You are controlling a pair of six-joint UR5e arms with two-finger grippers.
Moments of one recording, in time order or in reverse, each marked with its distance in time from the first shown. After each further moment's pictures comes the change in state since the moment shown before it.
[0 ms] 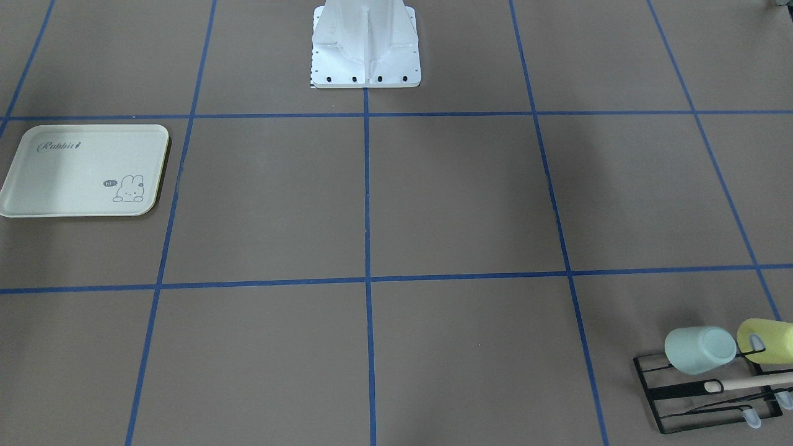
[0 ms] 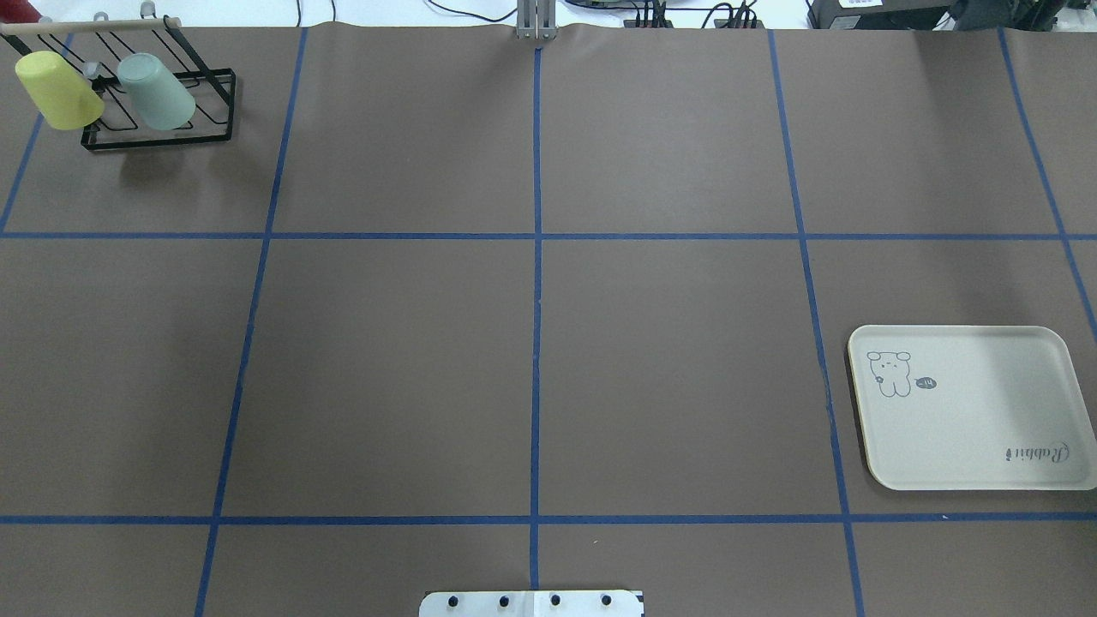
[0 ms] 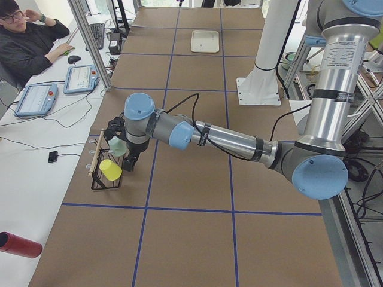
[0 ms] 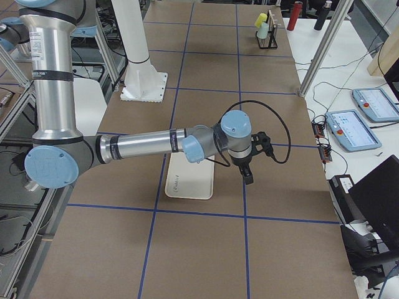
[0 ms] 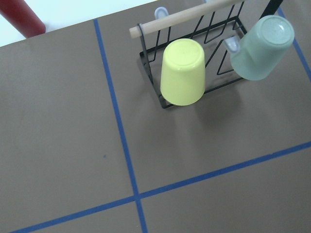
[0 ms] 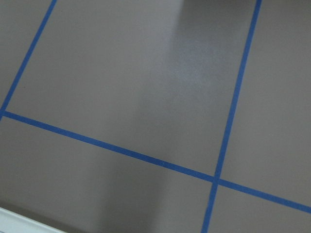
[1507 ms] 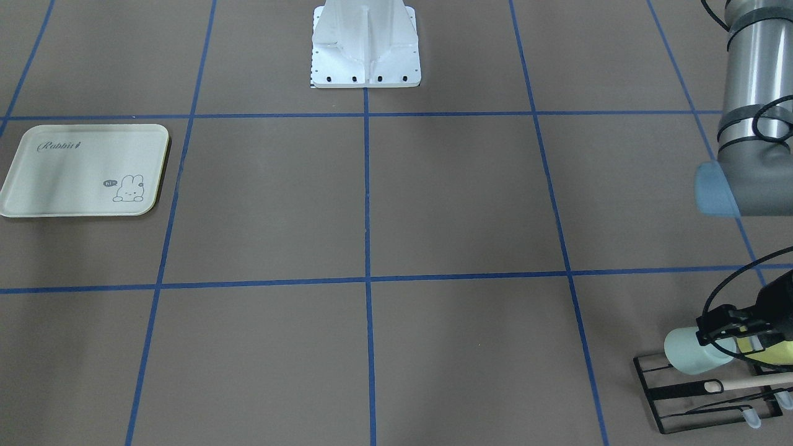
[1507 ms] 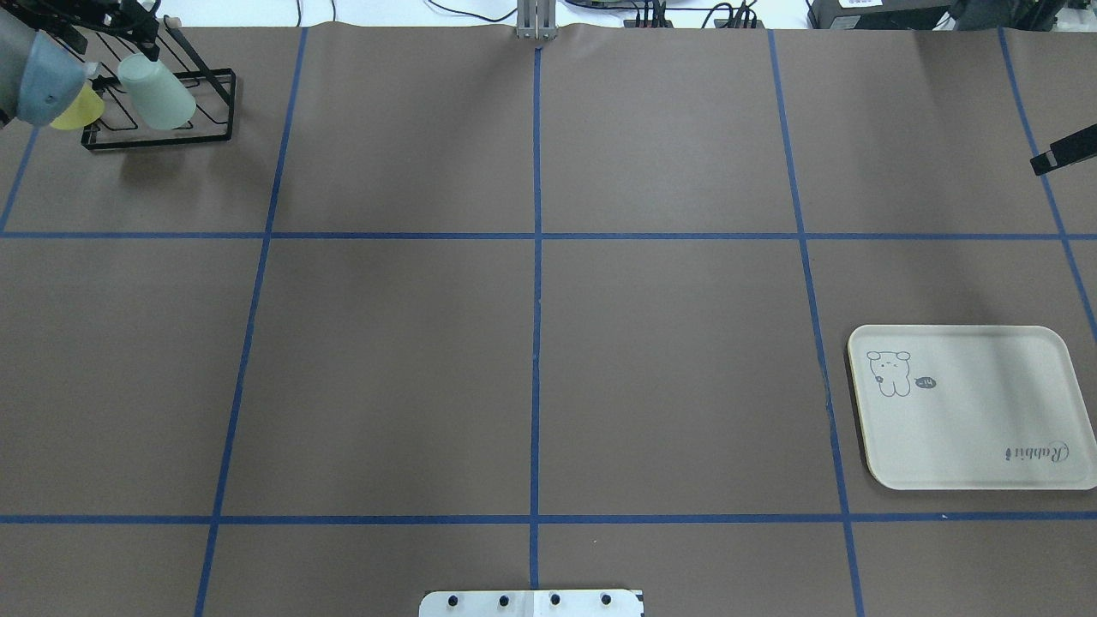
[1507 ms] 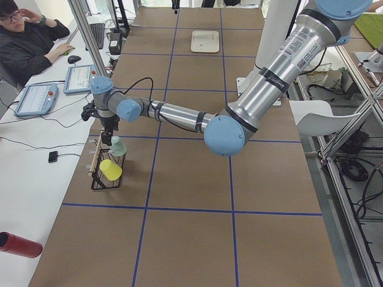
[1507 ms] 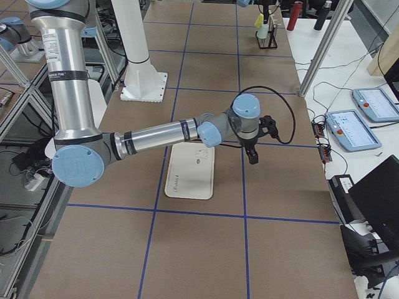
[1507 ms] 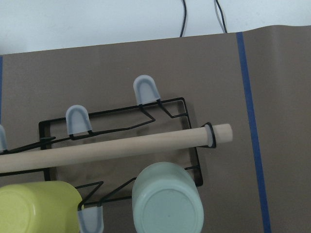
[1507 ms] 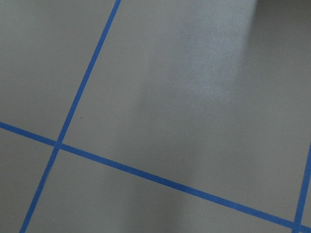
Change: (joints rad) left arm 0.246 -0.478 0.578 -0.126 0.155 -0.366; right arm -0.100 0.071 -0.001 0.006 -0.004 0.134
